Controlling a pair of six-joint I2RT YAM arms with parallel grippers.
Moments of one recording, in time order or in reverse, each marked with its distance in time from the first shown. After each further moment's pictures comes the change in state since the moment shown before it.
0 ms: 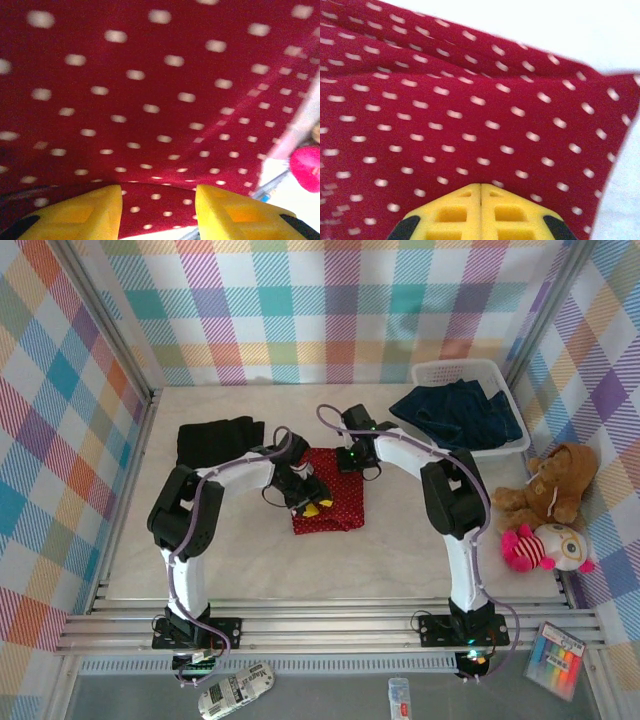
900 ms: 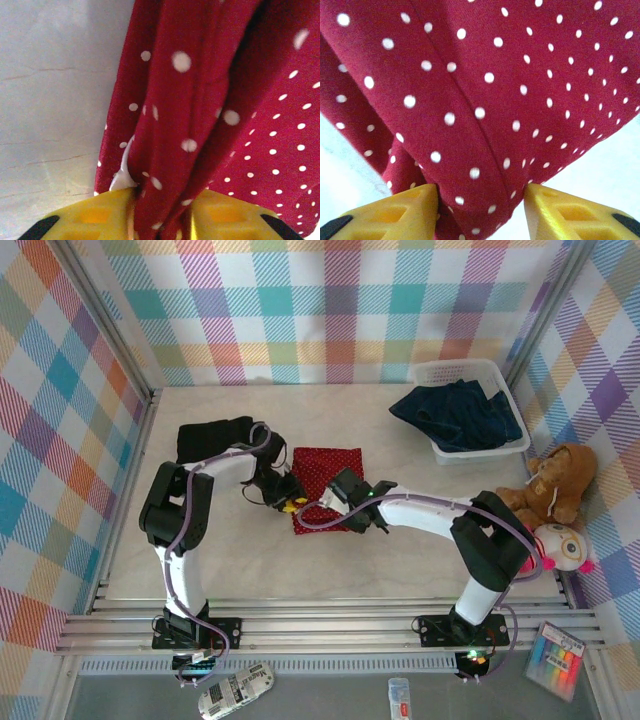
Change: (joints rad) left arm 0.134 -0.001 -0.031 -0.037 -0.065 0.098; right arm 0.320 -0.442 -0.576 0.097 0.364 -0.687
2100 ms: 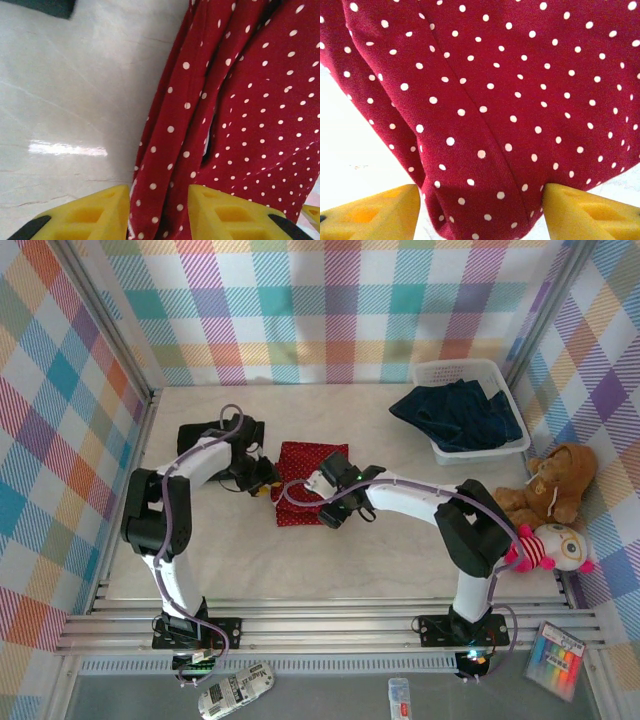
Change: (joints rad) left arm 0.124 -0.080 0.059 -0.122 -0.137 0.096; right arm -0.018 0.128 0.169 0.023 -0.225 0.135
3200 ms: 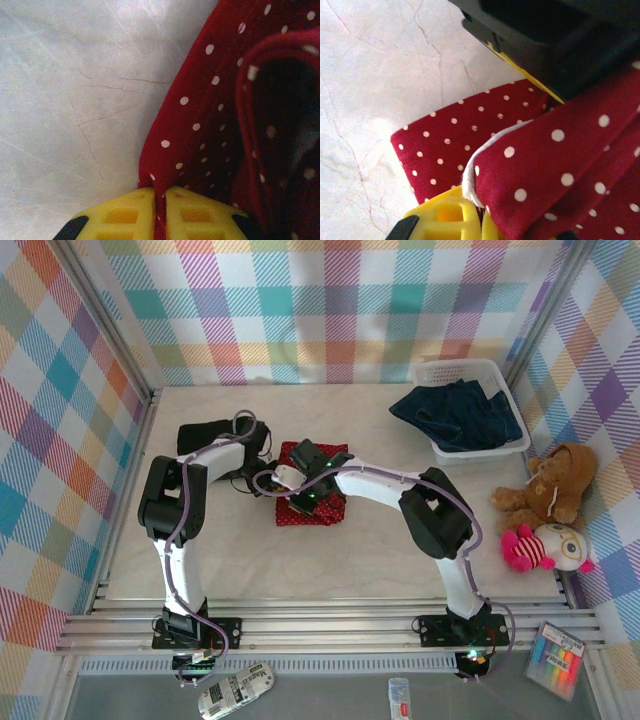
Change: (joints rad) left arm -0.013 0.144 0.028 0.102 -0.003 -0.016; right arm 0.037 0.258 0.340 -0.043 -0.249 -0.051
